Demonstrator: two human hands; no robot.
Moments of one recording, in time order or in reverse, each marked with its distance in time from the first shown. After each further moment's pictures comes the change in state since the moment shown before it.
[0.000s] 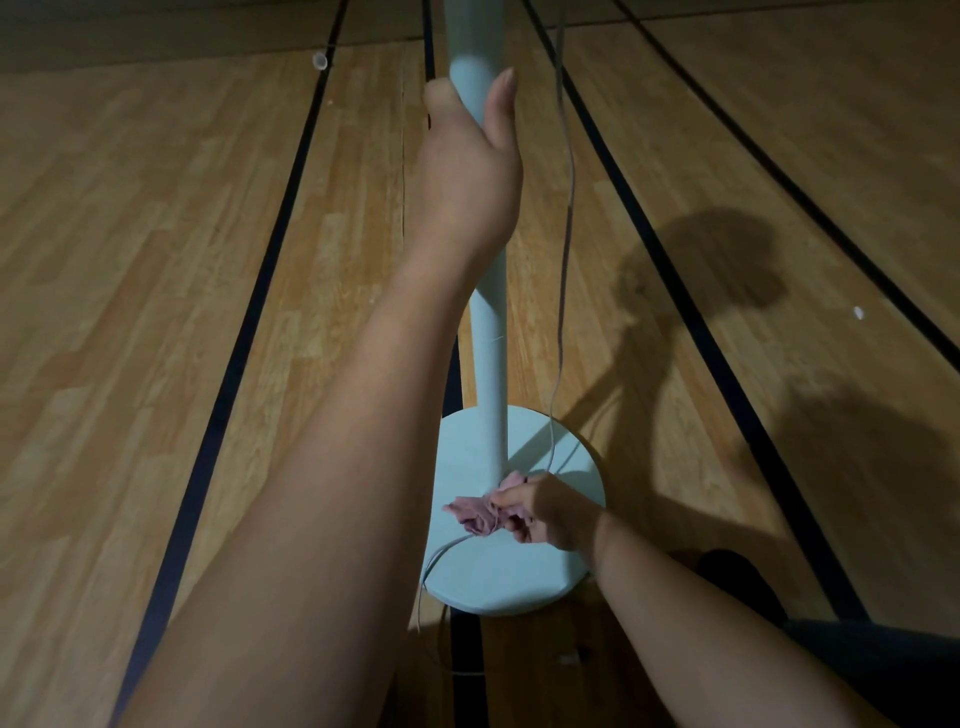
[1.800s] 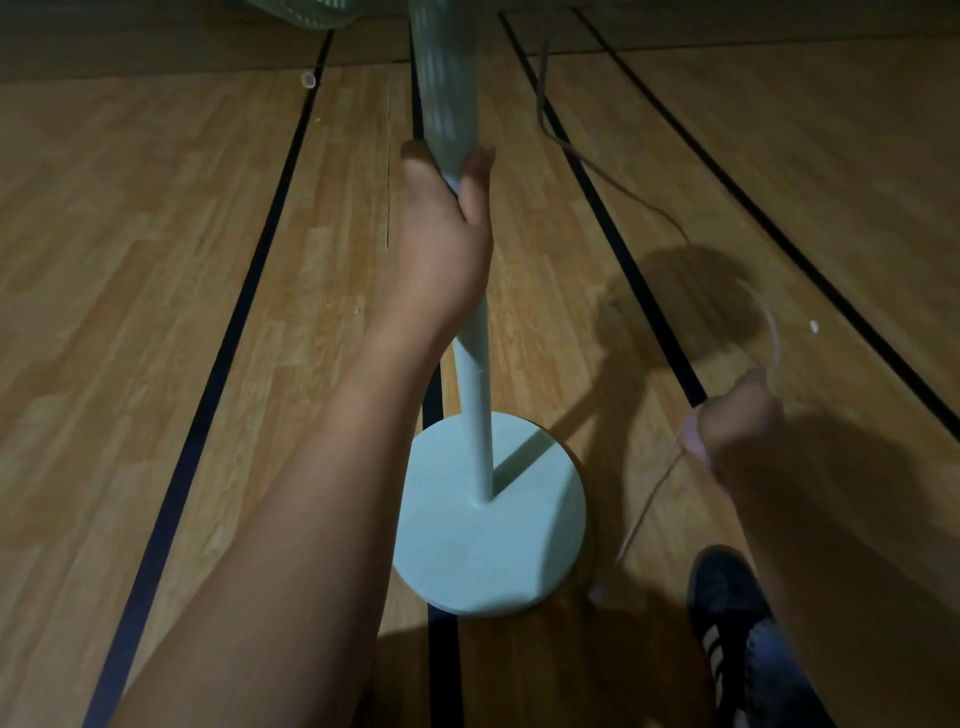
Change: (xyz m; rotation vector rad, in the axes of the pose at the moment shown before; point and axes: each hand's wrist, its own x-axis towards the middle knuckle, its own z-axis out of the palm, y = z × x) left_hand -0.042 0.000 -0.010 -0.109 -0.008 0.058; right_hand -0.108 -0.049 -0.173 -0.546 1.241 -0.157
